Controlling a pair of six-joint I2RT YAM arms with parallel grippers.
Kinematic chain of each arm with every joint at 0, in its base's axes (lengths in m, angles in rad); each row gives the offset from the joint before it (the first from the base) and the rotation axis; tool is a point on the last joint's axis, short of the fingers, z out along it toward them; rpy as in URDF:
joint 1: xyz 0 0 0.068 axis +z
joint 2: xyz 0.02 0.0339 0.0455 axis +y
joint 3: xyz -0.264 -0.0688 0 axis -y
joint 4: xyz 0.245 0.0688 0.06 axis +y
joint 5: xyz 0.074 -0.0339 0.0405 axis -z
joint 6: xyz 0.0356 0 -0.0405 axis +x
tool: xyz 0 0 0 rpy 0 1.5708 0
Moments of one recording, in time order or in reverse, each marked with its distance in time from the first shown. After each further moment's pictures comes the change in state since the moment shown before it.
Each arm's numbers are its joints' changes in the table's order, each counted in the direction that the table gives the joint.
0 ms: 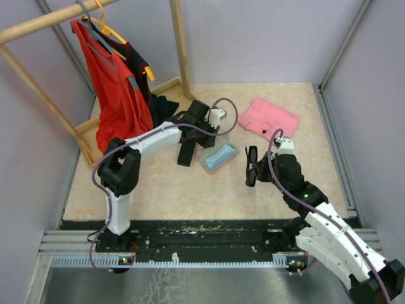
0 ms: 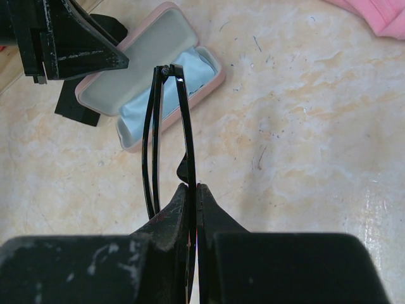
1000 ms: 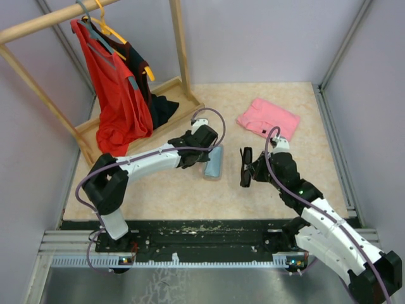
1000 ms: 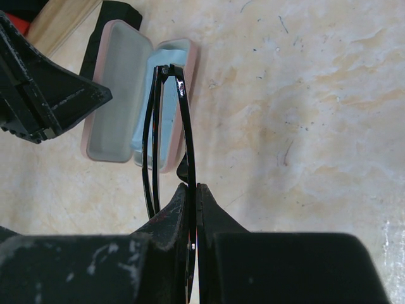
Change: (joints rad) left arm -0.195 -0.228 -0.286 -0.004 -0.665 -0.734; right arm 0.000 0.058 -0.020 -0.058 -0.056 0.061
